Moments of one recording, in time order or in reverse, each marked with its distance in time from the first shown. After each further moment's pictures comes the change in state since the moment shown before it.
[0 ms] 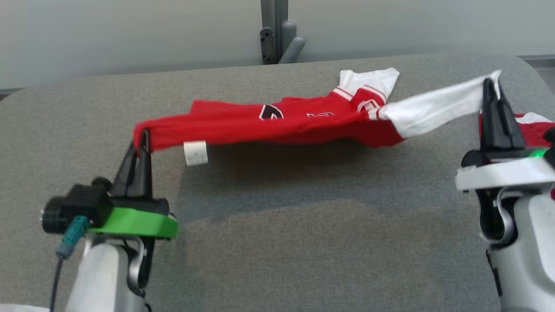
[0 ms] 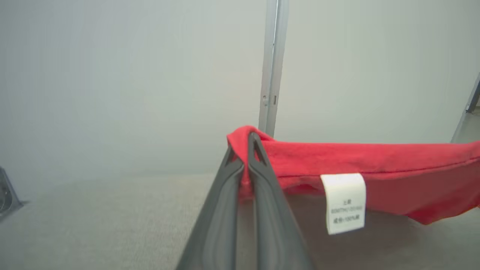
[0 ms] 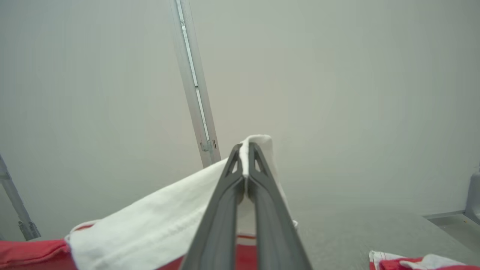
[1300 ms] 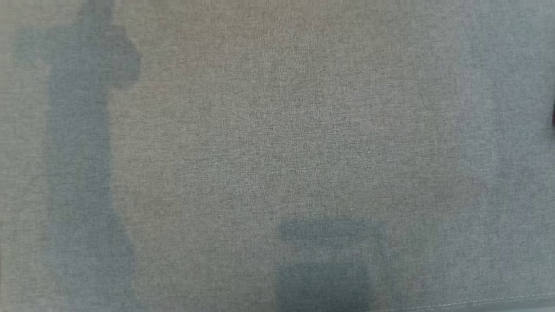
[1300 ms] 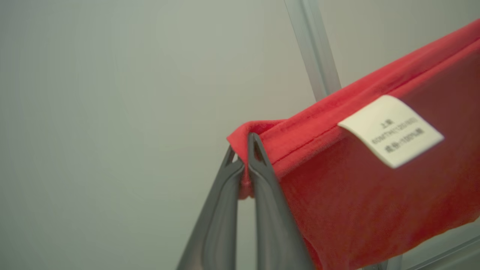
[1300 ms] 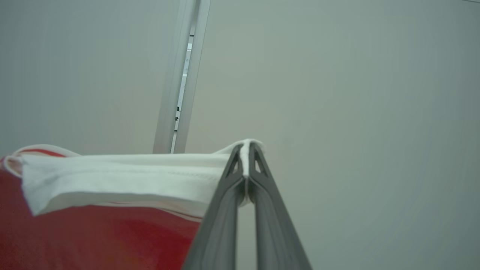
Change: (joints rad) left arm -1.157 0.295 -0.147 0.451 0.069 -0.025 0.003; right arm -1.133 -0.283 0.153 0.338 -0.027 0.001 0.001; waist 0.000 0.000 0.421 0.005
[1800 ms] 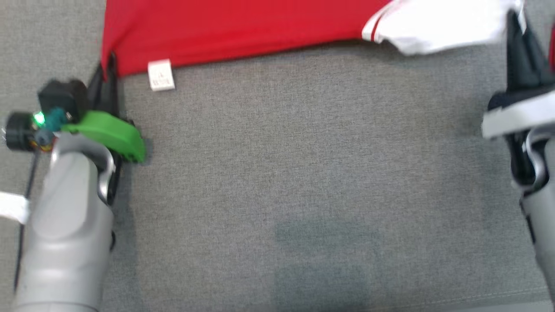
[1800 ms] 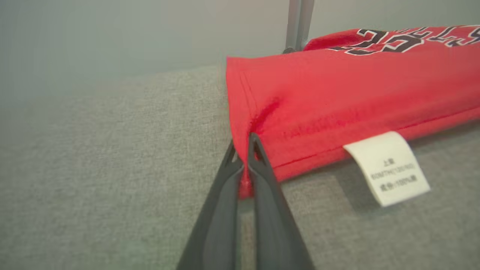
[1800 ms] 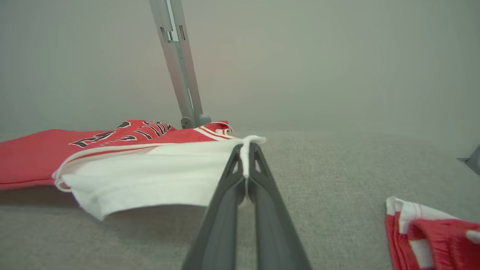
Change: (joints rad) left arm 0.616 -0.147 0.070 0.067 -0.052 0.023 -0.003; right arm 0.806 0.058 -0.019 -0.160 0.134 0.000 -0.001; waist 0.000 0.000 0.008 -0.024
